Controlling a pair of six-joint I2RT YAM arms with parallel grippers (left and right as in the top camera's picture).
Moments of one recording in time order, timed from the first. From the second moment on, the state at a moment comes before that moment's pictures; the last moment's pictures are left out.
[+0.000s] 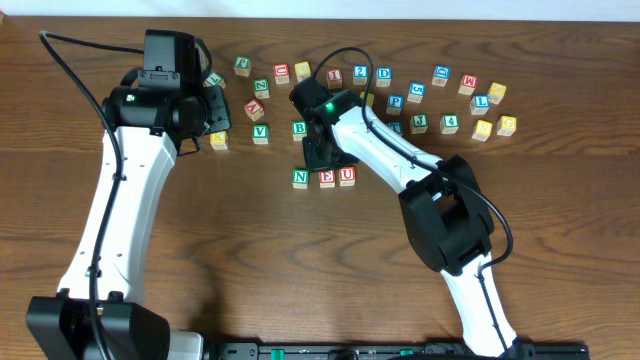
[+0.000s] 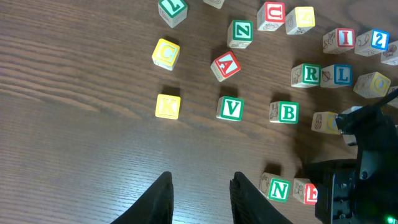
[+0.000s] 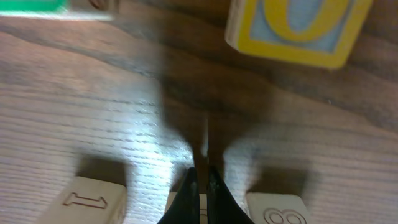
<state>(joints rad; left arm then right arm) -0.08 1.59 1.51 -0.96 0.02 -0.28 0.63 2.32 1.88 -1.00 0.00 0.49</state>
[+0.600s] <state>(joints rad) -0.08 1.59 1.51 -0.96 0.02 -0.28 0.63 2.32 1.88 -1.02 0.01 0.52</state>
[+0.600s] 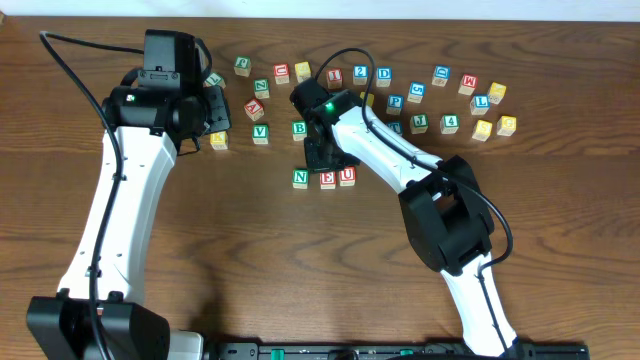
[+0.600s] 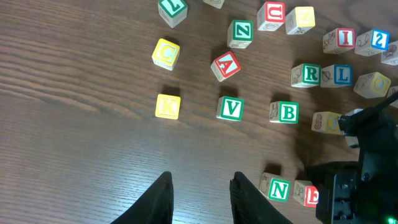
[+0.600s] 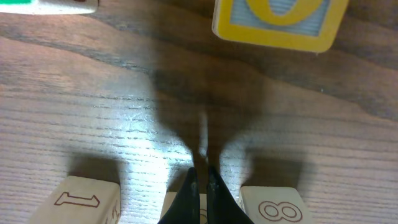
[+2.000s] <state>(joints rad) -0.08 1.59 1.51 -0.96 0.02 -0.28 0.56 2.32 1.91 -1.15 0.00 0.52</state>
